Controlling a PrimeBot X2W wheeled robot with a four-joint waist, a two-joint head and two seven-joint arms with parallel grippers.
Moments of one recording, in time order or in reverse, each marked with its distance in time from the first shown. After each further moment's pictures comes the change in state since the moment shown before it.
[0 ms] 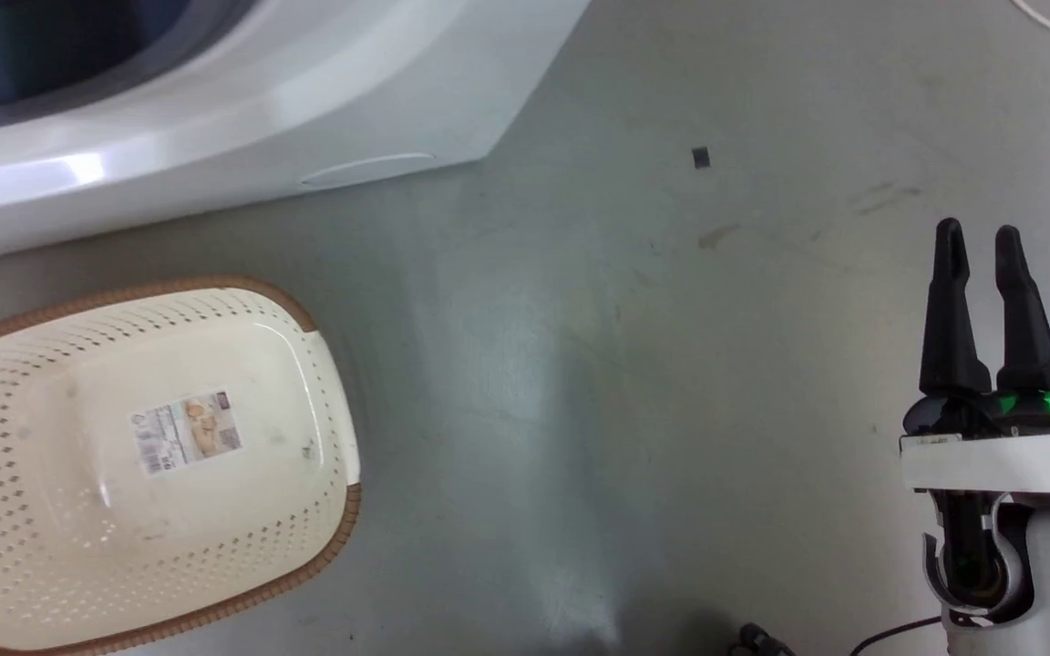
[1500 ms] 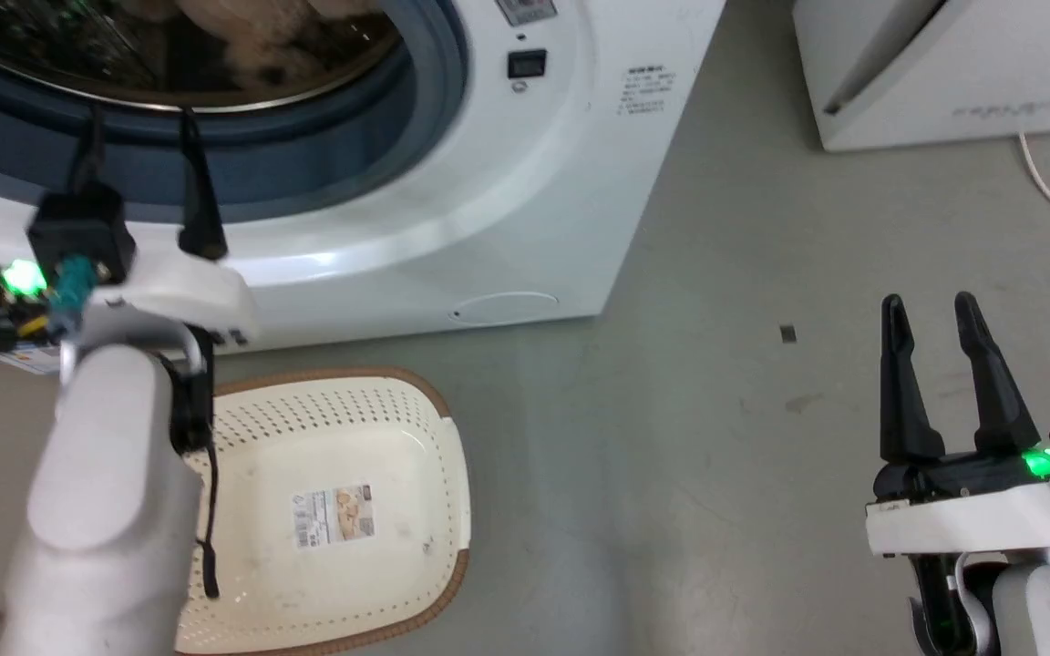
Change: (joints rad) left arm 0.673 -0.211 0.116 -0.408 0.077 0.063 -0.002; right arm 0.094 0.000 0.018 -0.001 -0.211 0.000 0.000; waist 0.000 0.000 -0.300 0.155
